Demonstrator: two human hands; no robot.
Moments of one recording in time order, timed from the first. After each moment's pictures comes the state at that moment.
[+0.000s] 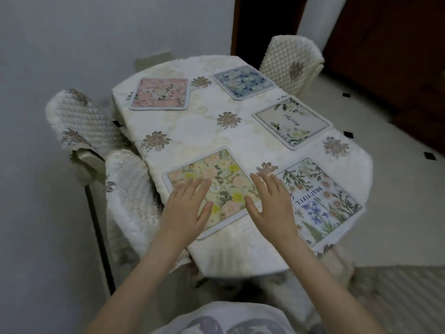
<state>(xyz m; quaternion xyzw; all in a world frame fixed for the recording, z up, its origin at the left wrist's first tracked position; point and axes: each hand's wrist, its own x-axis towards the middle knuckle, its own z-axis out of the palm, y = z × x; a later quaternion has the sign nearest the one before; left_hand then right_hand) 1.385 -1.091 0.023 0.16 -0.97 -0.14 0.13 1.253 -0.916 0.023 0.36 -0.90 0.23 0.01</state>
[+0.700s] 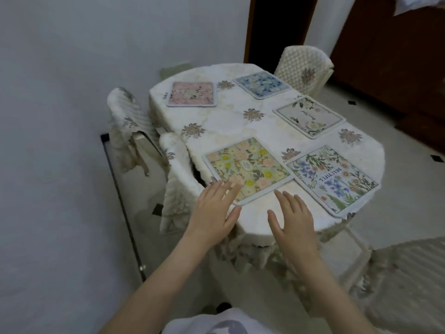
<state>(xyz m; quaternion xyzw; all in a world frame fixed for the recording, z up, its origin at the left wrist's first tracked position) 1.546 -1.073 0.036 0.11 -0.98 -0.15 0.12 1.451 -0.887 0.023 0.28 -0.93 0.23 0.00</state>
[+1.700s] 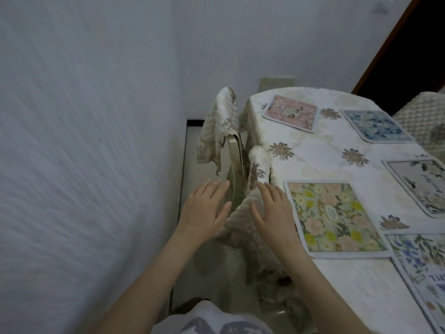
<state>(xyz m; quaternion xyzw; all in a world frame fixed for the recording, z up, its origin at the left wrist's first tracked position) 1.653 -1.229 0.021 0.37 -0.91 -0.13 0.17 1.487 -1.135 0.026 0.53 -0.81 0.22 -0.05</state>
